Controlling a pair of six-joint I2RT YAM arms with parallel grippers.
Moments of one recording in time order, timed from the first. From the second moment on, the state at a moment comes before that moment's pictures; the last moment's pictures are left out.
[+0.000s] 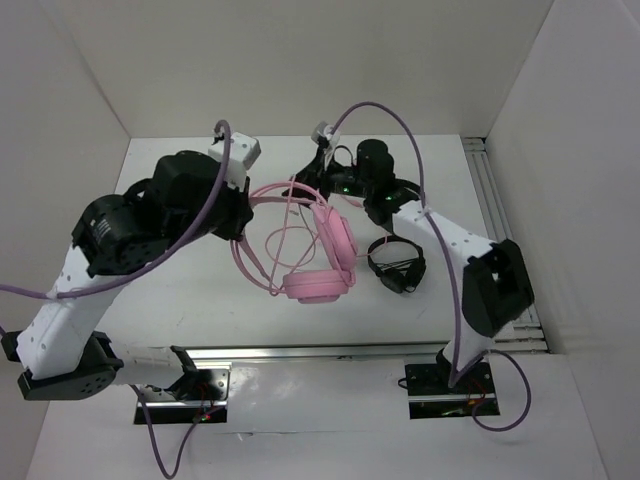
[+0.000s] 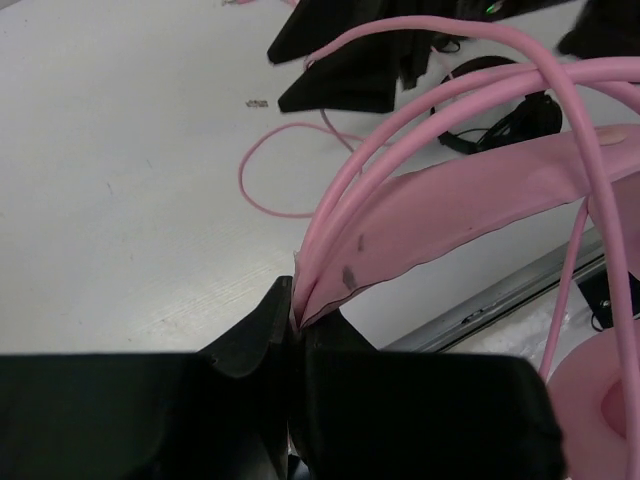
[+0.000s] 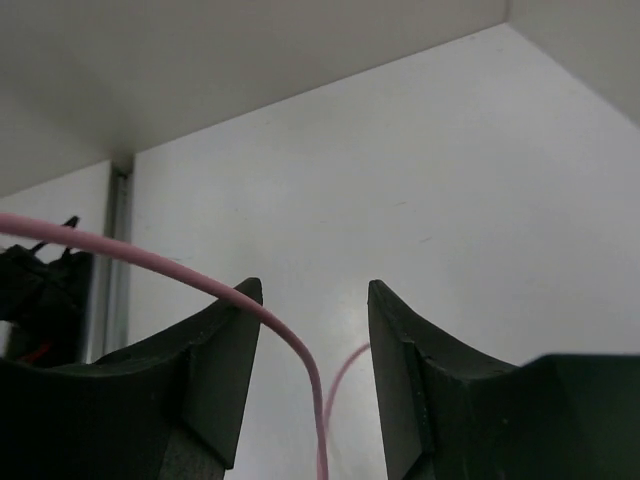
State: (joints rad) left arm -0.85 1.28 1.95 -1.29 -0.31 -0.23; right arm 0.55 1.60 1.29 0.24 -0.70 0.06
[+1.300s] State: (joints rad) left arm -0.11 1.53 2.12 -1.35 -0.19 -0.37; right arm 0.70 1.95 0.64 1.30 -0.75 0.82
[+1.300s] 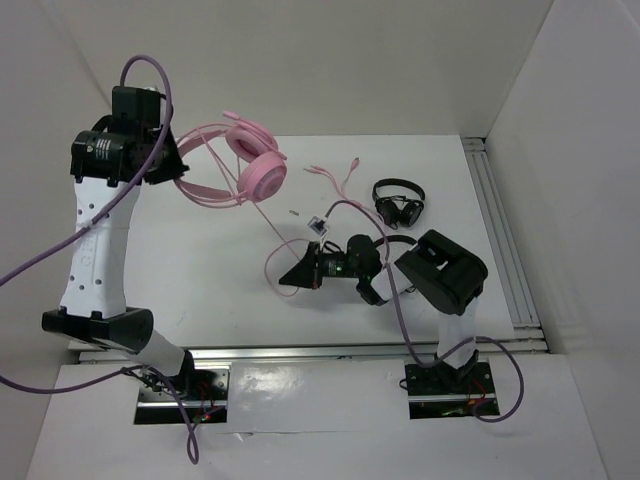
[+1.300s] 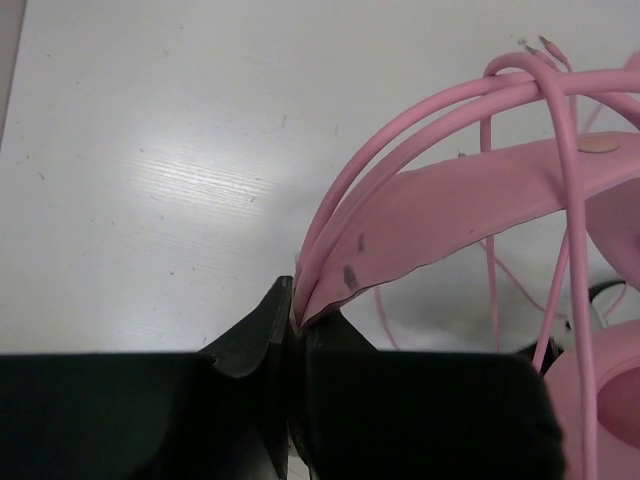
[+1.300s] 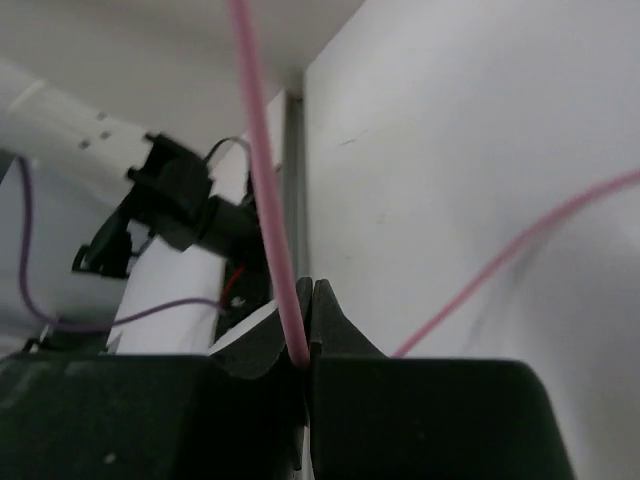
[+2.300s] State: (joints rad) left arm -0.28 1.50 1.37 -1.03 -0.39 -0.34; right arm 1.27 1.49 1.36 -0.35 0.67 -0.33
